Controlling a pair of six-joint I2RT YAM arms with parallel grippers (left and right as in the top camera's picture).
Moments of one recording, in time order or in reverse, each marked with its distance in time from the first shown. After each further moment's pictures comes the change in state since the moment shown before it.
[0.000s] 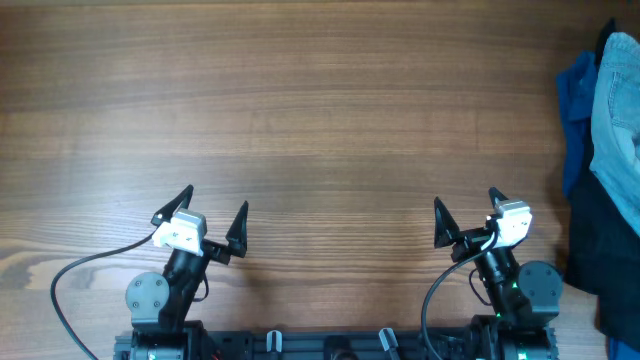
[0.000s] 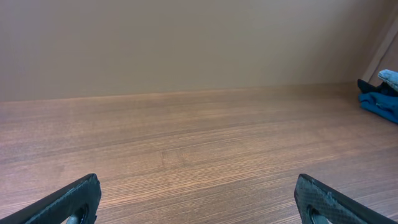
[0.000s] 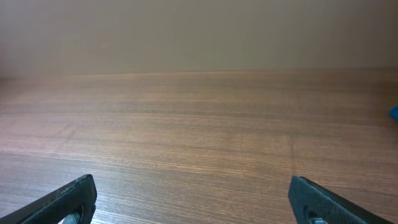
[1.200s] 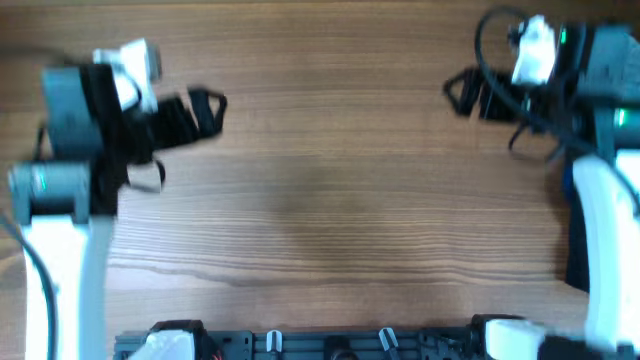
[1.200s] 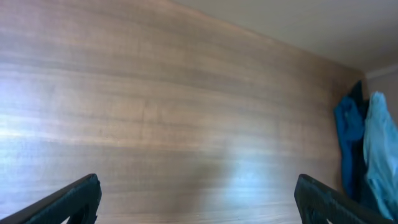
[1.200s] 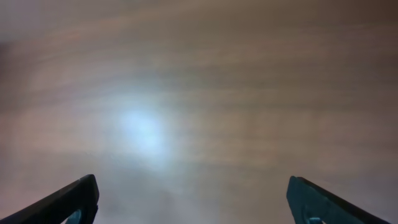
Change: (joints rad) left arm 0.000 1.275 1.523 -1.002 -0.003 -0.226; right arm -0.008 1.453 1.529 -0.799 -0.041 0.051
